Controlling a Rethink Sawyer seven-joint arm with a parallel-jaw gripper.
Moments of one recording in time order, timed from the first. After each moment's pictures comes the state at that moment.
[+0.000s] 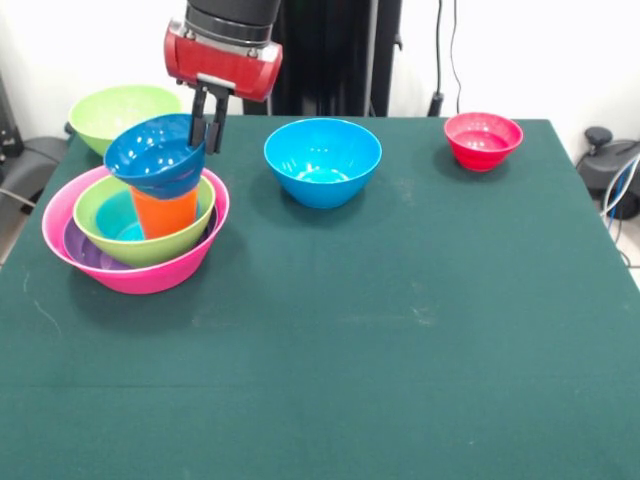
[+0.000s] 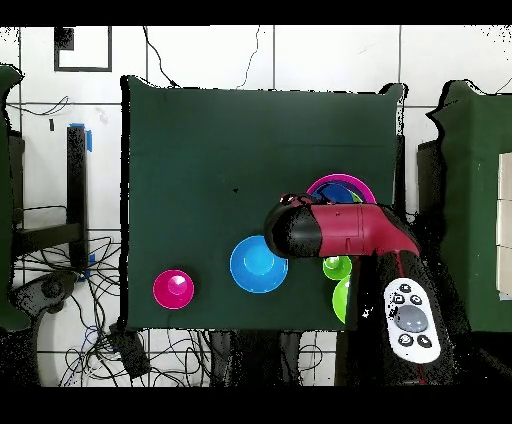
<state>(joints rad) -0.43 -0.78 0.09 1.70 -0.51 0.48 1.92</state>
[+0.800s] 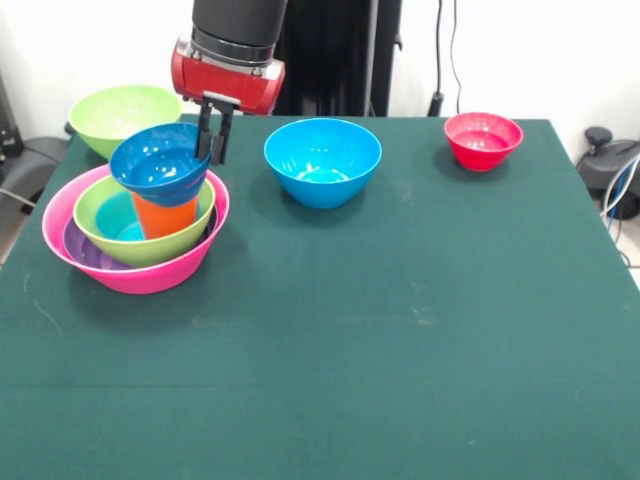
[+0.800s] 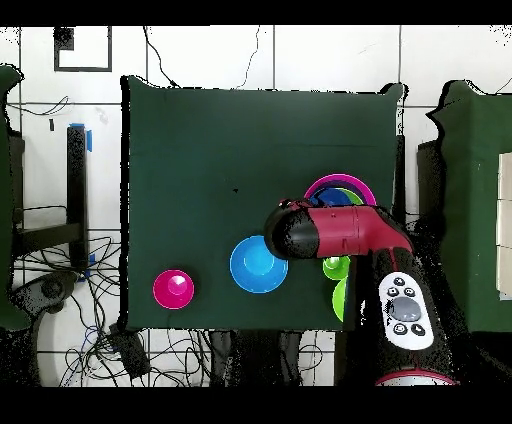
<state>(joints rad) -0.43 -0.75 0.08 1.70 -0.55 0.45 1.92</state>
